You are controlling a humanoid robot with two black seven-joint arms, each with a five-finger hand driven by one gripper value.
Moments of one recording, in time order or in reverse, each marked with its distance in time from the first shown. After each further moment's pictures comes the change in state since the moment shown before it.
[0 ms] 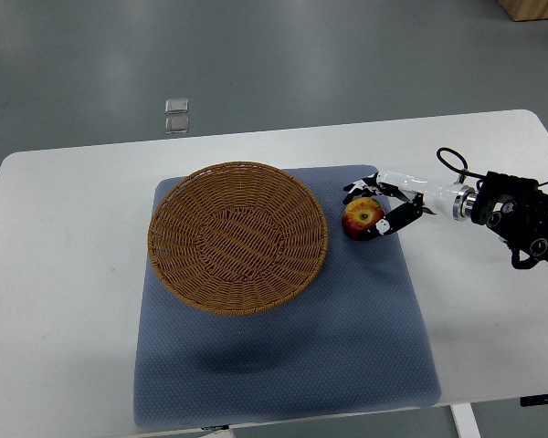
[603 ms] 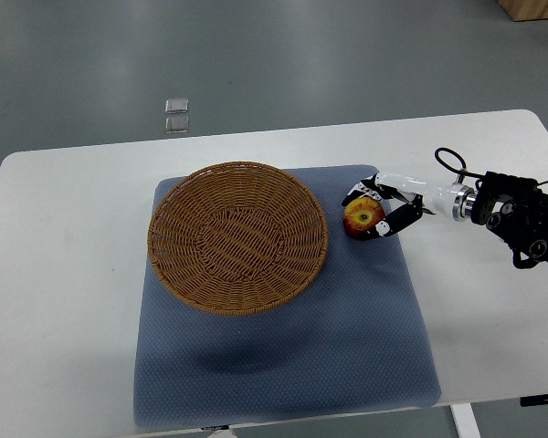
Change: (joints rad) left arm 0.000 0.000 0.000 0.000 0.001 0.000 0.000; right arm 0.003 -0.001 -0.003 0.000 -0.033 -0.010 0.022
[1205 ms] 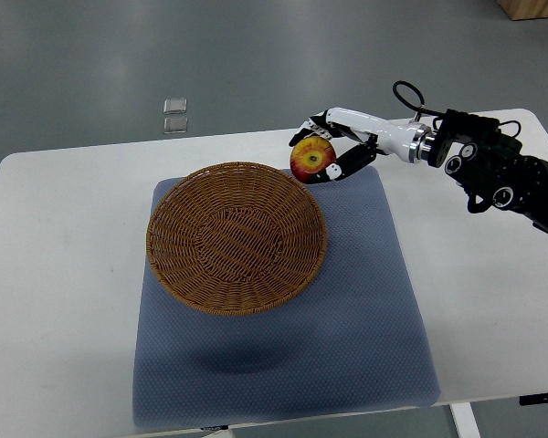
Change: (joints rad) left arm 0.000 0.000 -0.002 0.000 0.000 0.000 0.000; right arm 0.203 0.106 0.016 0.031 0.020 -0.011 -0.004
